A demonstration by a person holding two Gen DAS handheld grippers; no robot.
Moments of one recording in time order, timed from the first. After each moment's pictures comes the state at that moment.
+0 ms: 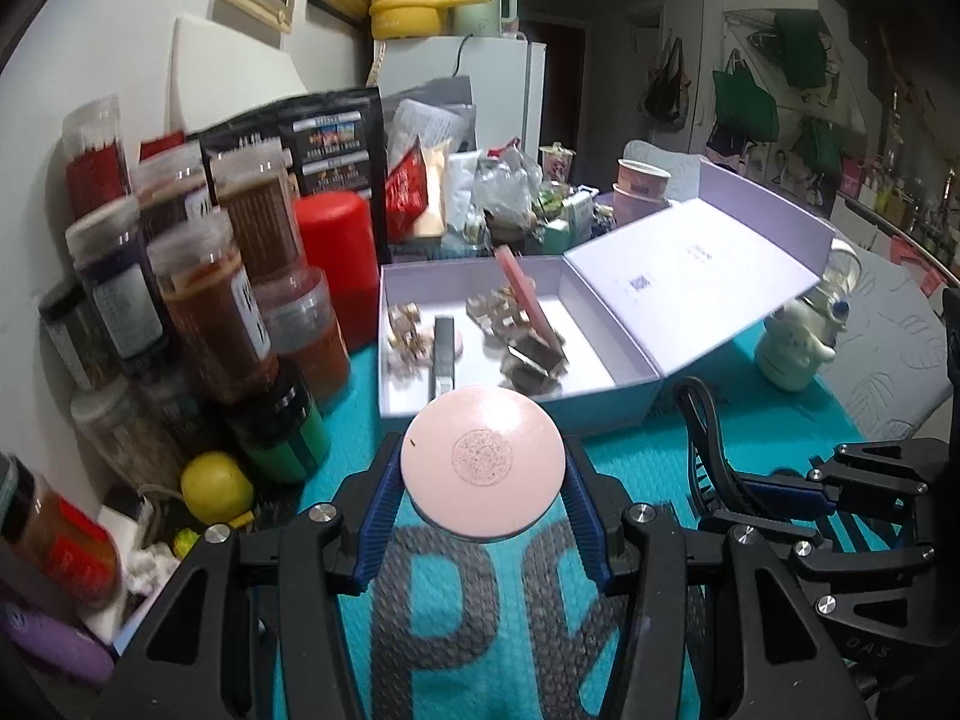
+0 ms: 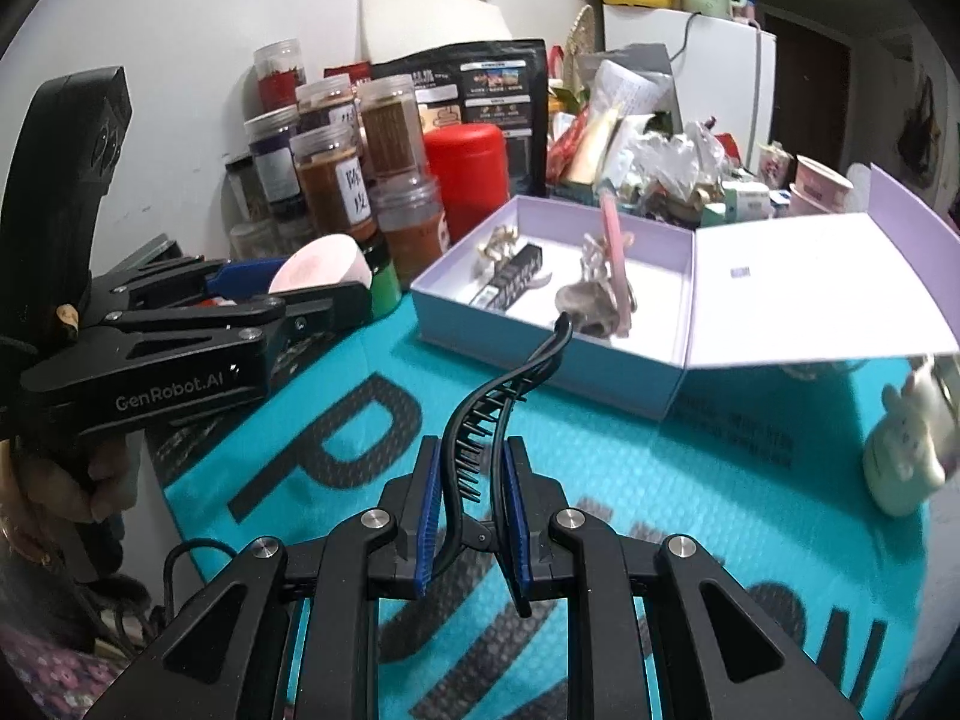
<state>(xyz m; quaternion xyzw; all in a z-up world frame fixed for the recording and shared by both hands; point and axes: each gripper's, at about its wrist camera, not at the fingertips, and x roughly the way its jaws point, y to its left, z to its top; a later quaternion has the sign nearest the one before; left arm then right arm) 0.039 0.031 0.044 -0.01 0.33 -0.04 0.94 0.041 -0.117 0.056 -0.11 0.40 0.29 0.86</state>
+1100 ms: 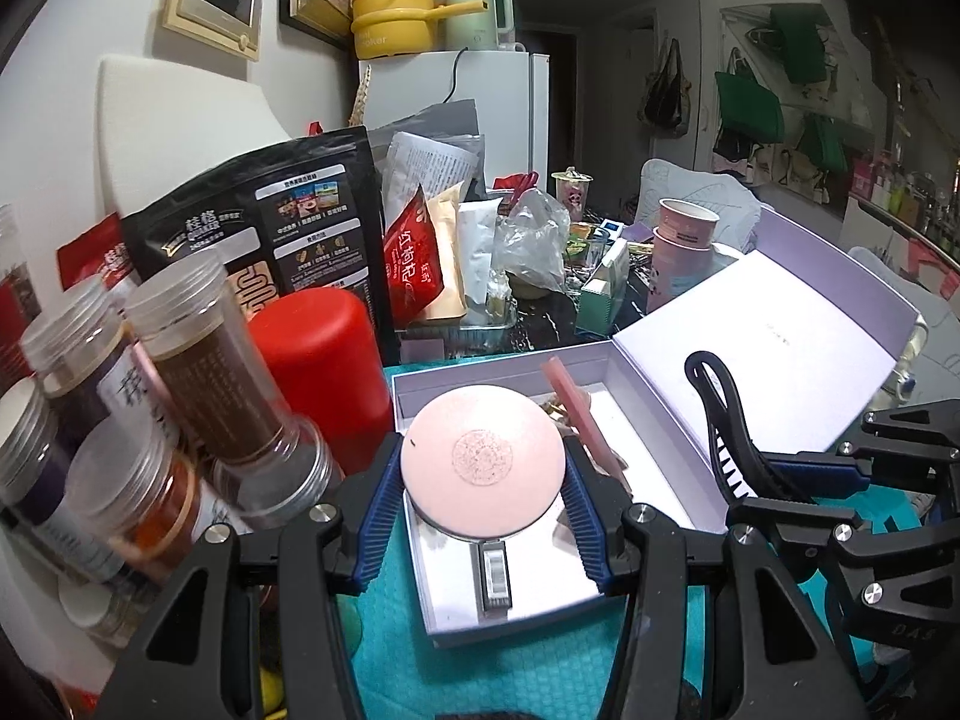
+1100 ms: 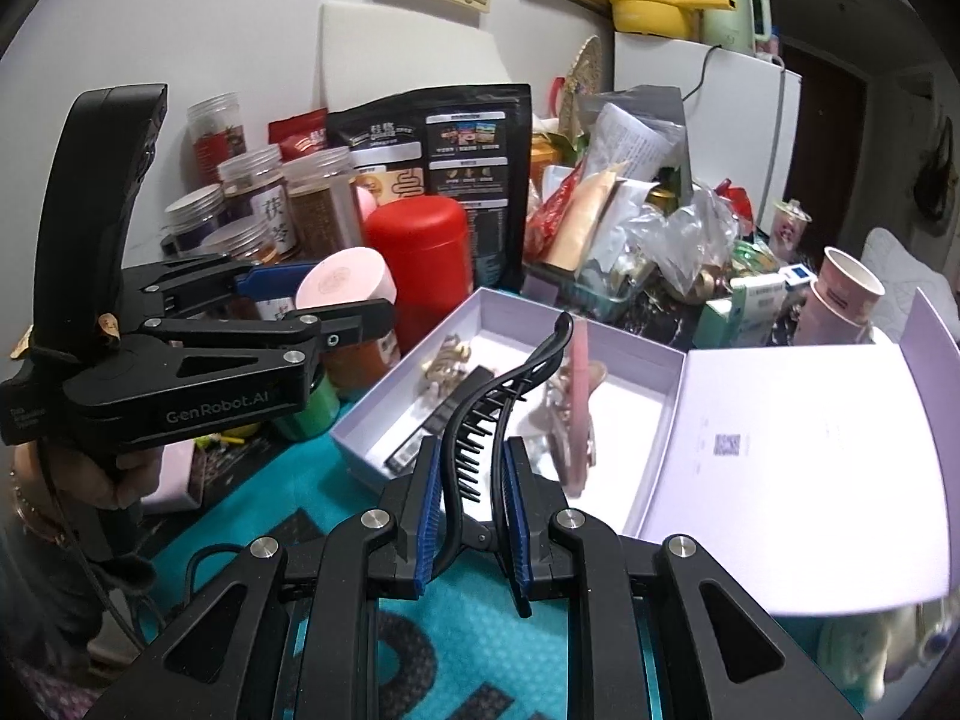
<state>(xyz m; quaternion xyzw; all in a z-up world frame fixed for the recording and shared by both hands) 0.166 0.049 0.067 0.02 0.32 -0.05 0.95 0.162 -0.096 0.083 -0.13 0.38 0.30 0.87</state>
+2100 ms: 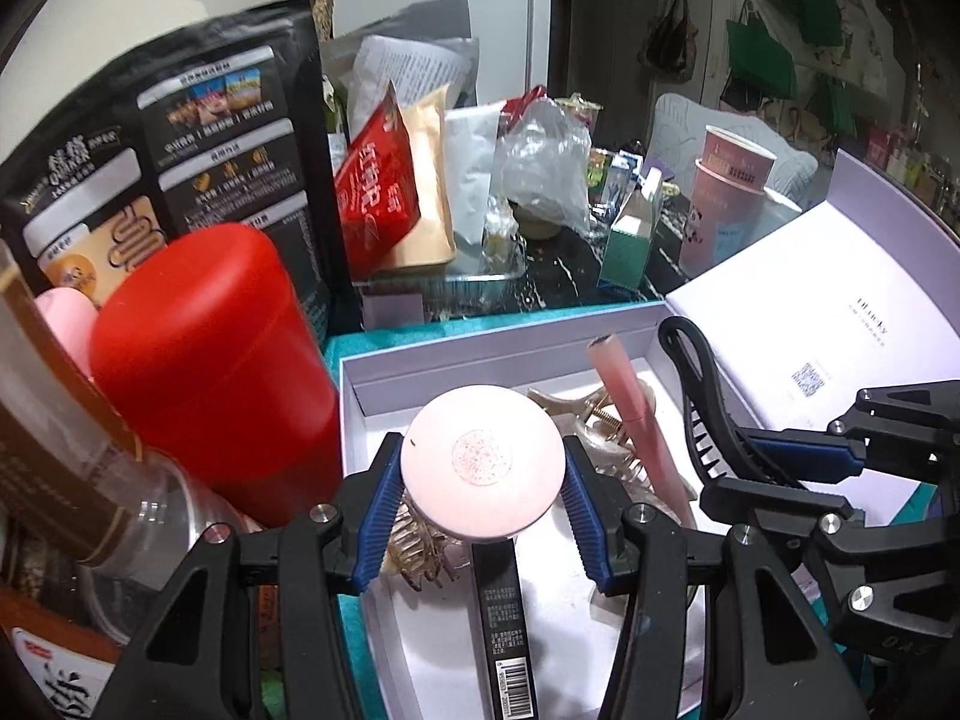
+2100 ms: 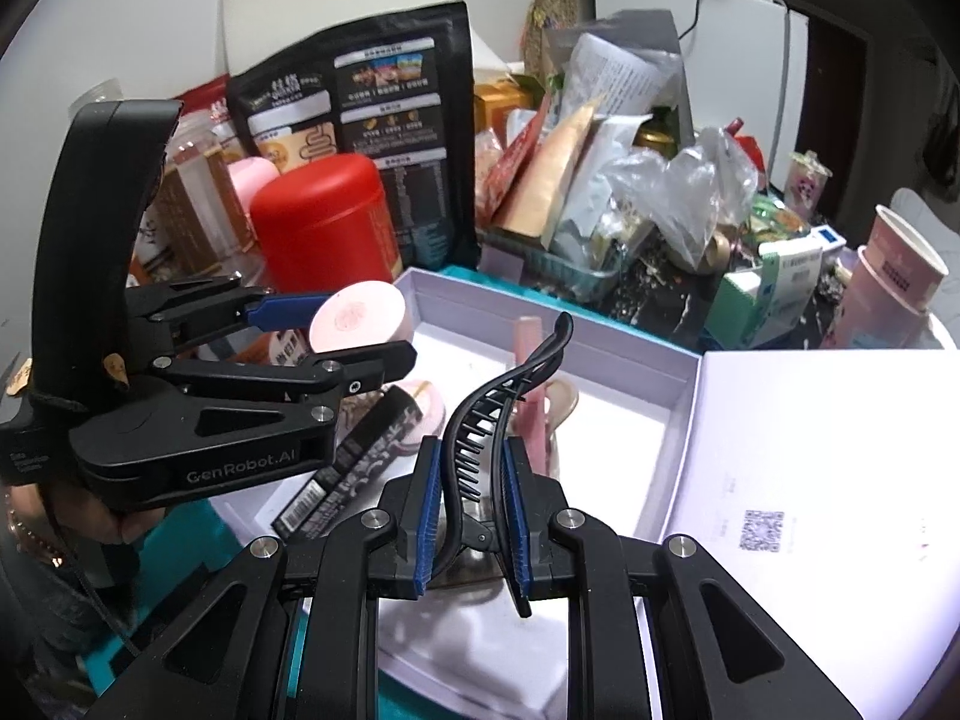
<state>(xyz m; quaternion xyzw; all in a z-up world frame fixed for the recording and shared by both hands) 0.269 0.046 0.002 0.02 0.39 -0.07 0.92 0.257 -0.086 0.023 -0.12 0.43 0.29 0.85</state>
